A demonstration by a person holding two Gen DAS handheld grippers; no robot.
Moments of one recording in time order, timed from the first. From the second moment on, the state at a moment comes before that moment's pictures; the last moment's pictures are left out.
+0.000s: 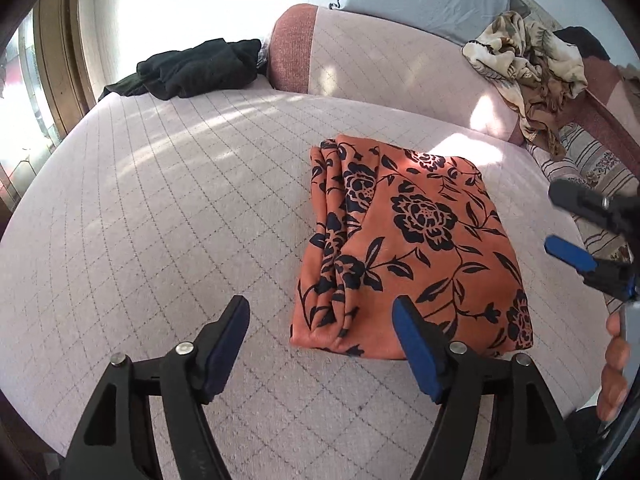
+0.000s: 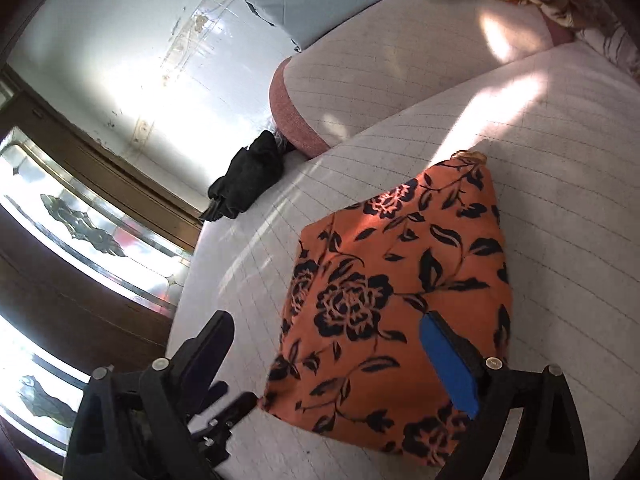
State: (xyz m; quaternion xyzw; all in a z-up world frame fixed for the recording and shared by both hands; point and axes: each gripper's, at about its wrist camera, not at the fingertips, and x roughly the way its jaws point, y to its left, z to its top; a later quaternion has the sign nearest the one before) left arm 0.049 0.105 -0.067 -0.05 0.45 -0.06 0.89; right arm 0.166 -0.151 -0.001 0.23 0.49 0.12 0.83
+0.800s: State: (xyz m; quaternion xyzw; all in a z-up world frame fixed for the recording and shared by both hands) left arm -0.032 0.107 -0.035 -0.02 0.41 0.01 0.91; right arm 0.011 -0.095 0.021 -0.07 0.49 -0.02 0.87
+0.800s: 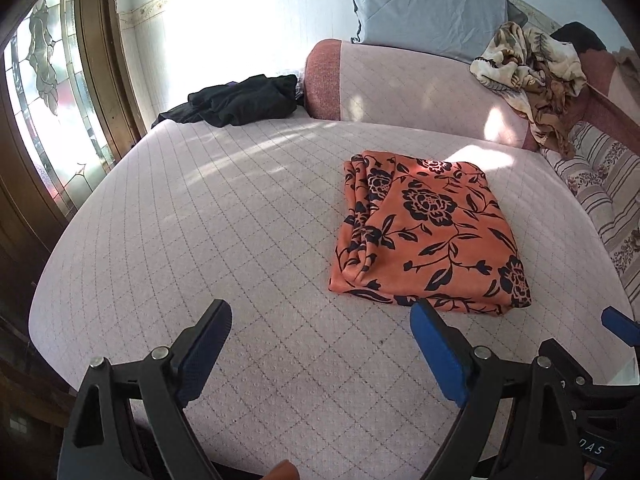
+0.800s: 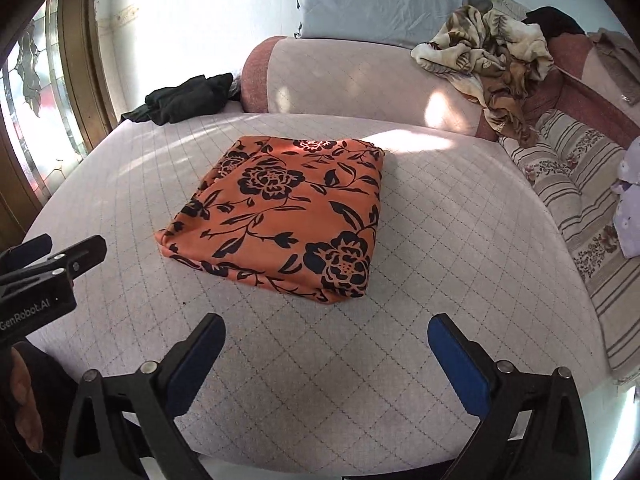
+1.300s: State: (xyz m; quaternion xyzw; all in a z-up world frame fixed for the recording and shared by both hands) left arm -0.026 0.104 -0.027 -0.04 0.41 0.00 0.91; right arm 0.019 -0.092 0.030 -0.08 0.48 -0.03 0.88
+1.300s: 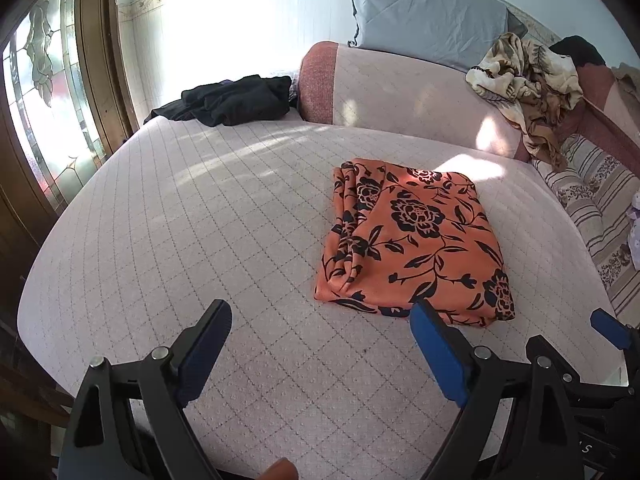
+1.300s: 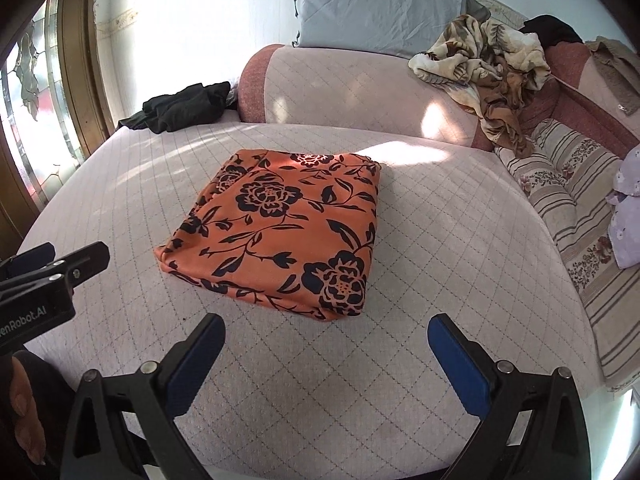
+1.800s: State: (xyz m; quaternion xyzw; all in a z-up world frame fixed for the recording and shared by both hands) left arm -0.021 0.099 -0.029 -0.03 0.40 0.00 0.91; right arm 0.031 -0.103 0.034 -0.05 0.46 -0.07 0.88
